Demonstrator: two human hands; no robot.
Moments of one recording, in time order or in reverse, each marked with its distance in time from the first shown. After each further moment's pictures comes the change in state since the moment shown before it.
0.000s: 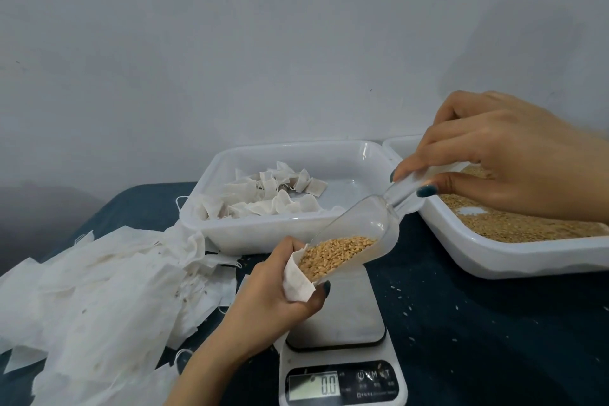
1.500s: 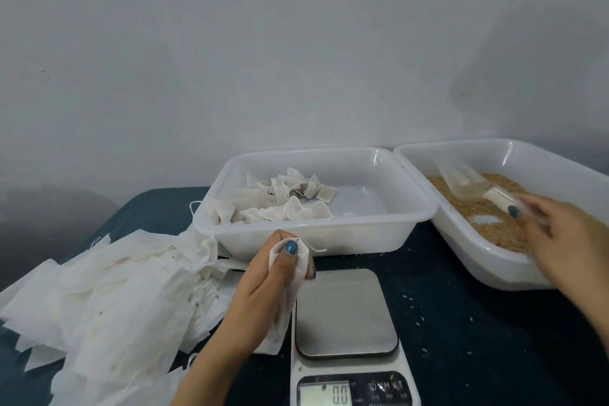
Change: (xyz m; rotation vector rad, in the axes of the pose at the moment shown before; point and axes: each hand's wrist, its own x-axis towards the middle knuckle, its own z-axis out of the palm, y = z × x) left_hand 0.001 0.013 -0.013 -0.249 0.152 0.079; right_hand -0.092 0.028 0.119 0.201 0.340 1.077
